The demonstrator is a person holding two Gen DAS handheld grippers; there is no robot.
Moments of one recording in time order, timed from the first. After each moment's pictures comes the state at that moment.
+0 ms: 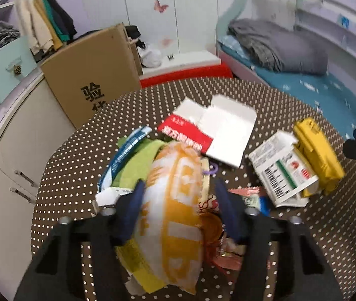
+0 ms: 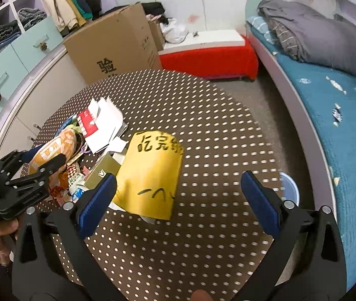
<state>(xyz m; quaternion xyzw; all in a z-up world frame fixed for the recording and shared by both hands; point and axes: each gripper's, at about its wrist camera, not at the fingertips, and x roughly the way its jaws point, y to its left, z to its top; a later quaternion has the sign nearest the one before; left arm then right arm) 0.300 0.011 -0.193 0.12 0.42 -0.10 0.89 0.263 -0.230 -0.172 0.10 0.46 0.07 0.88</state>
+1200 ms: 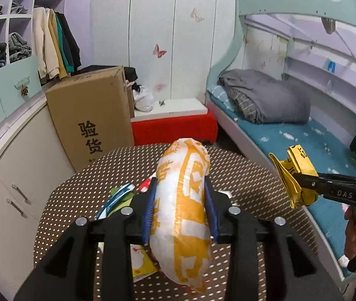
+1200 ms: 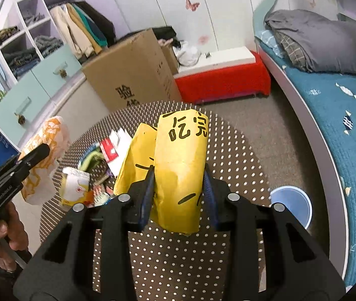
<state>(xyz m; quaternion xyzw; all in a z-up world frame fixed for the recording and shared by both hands) 0.255 -0.006 -0.086 0.03 0.31 -0.14 0.94 0.245 -0.279 -0.126 0.15 0.39 0.11 0.90</state>
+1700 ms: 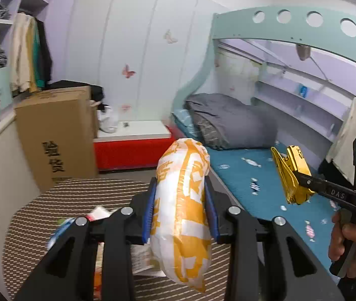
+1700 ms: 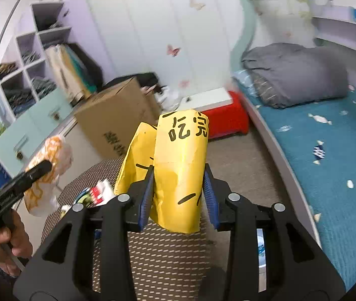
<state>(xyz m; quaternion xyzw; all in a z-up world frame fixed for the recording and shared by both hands) 0.255 -0.092 -0.035 -0.02 0.27 -0.23 0.94 0.210 -0.382 -0.055 0.17 0.29 0.05 0.94</state>
